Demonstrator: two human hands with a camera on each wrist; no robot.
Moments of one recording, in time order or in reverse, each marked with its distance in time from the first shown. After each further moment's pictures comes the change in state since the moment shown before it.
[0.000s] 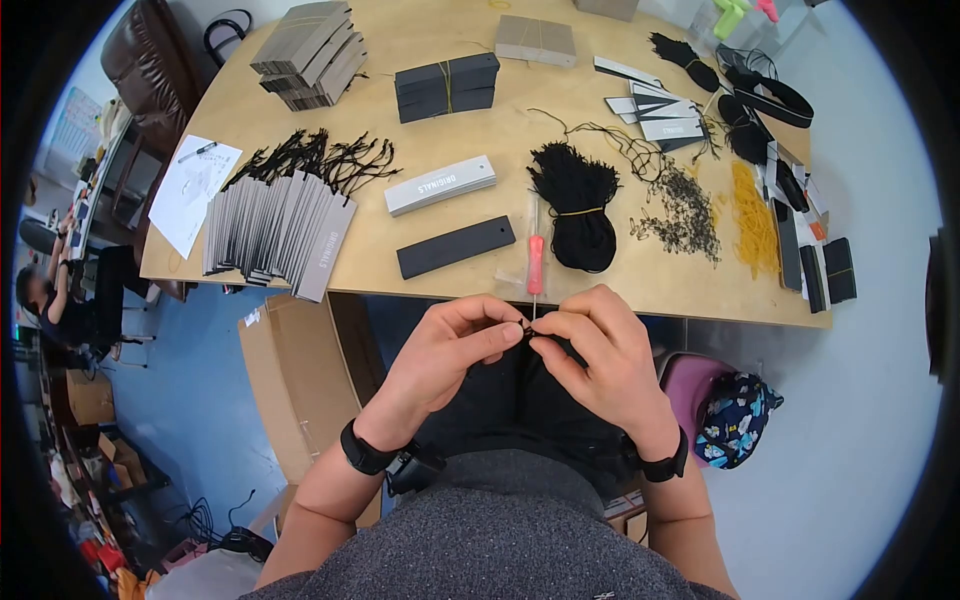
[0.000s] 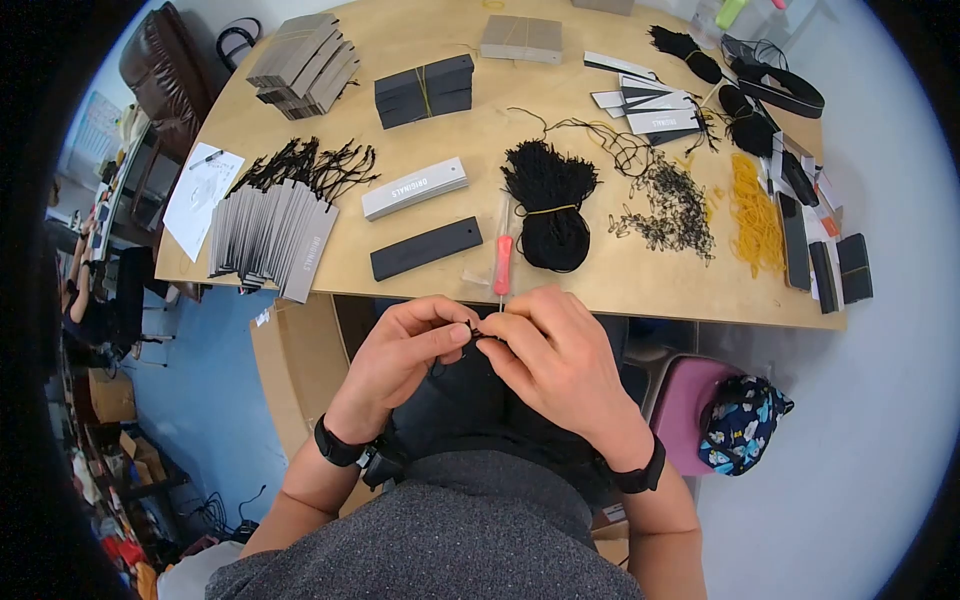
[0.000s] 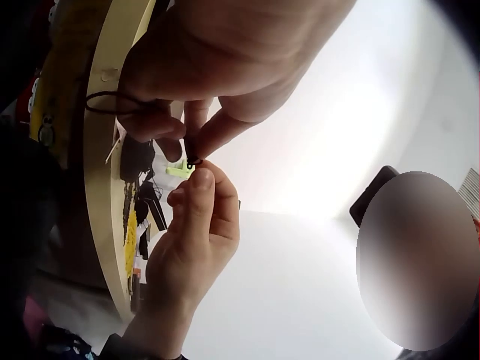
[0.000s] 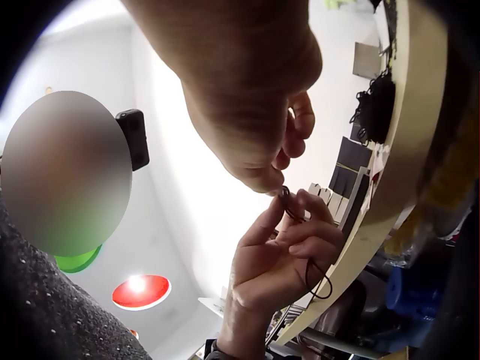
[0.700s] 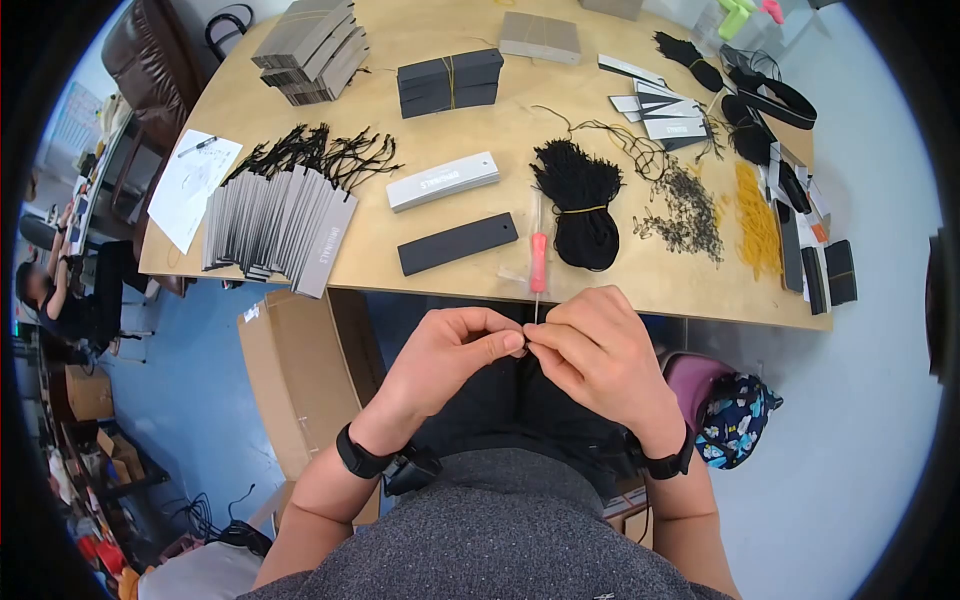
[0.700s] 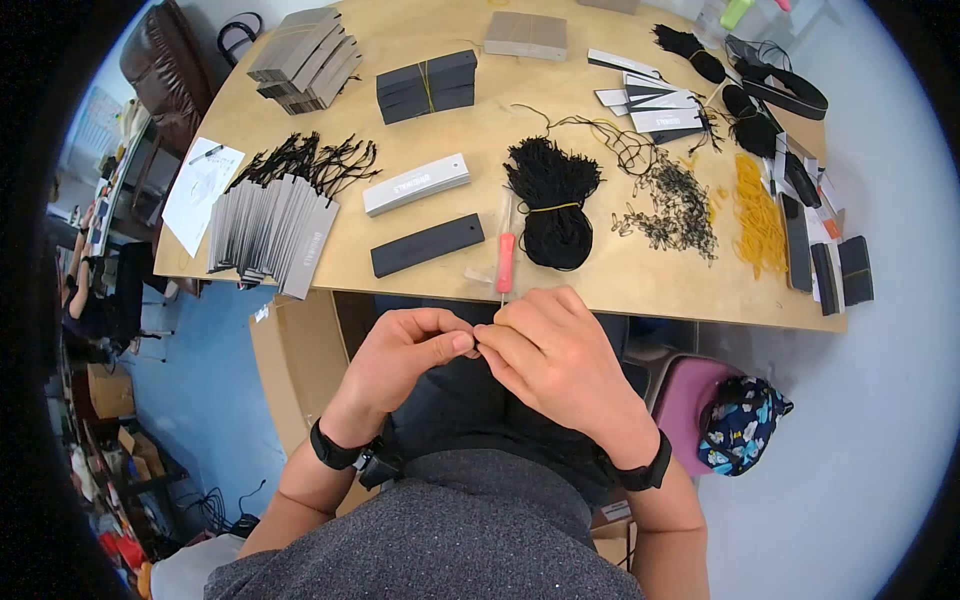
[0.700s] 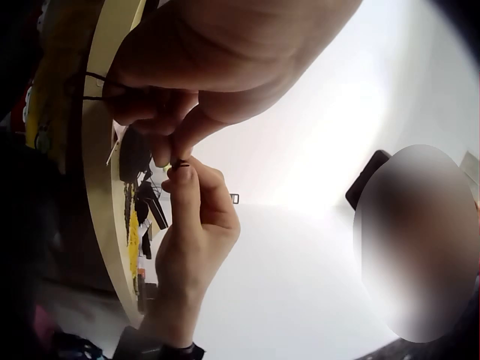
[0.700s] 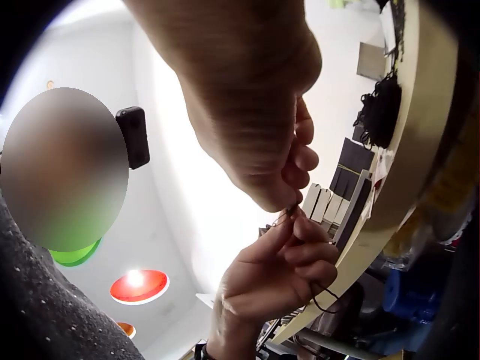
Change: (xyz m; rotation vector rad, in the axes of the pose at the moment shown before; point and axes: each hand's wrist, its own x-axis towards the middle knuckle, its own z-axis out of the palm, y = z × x) left_hand -0.008 0.006 0.001 0.255 0.025 -0.048; right_hand 0.002 0.006 -0.001 -0.056 -0.122 -0.138
